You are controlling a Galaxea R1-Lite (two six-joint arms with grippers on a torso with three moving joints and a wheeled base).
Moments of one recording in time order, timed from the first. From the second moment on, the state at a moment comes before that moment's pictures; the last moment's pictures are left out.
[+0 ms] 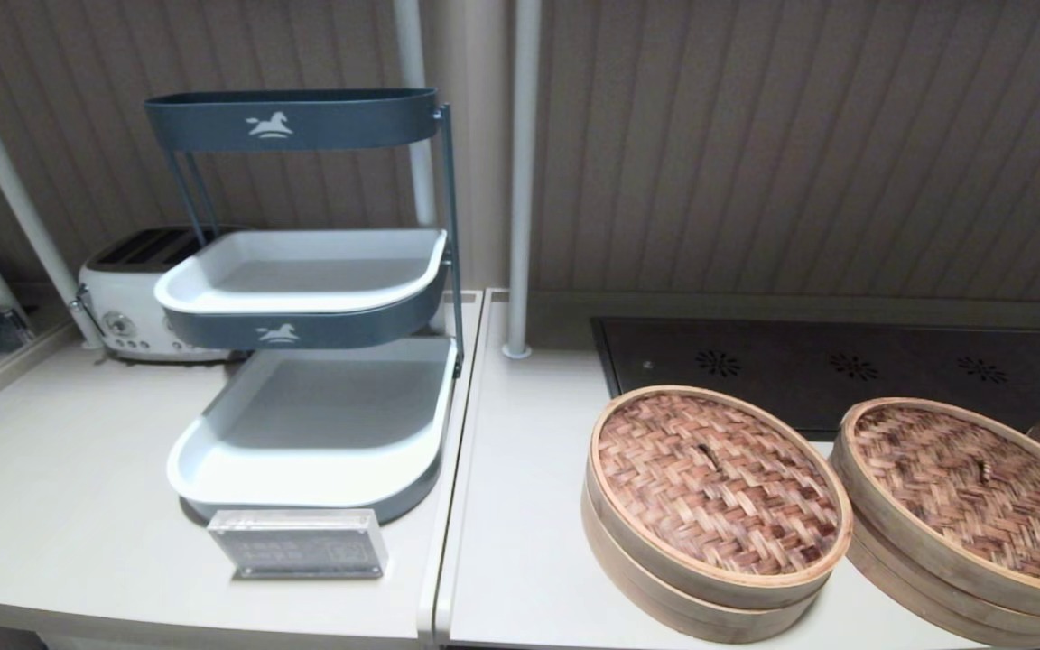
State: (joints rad) left arm 0.00 0.00 0.00 -0.05 -0.01 0.01; right arm -0.18 0.29 -0.34 0.22 -0.11 0.08
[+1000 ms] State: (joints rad) left arm 0.00 0.00 0.00 -0.05 -0.01 0.01; right arm -0.10 0.34 -0.03 -0.05 0.31 -0.13
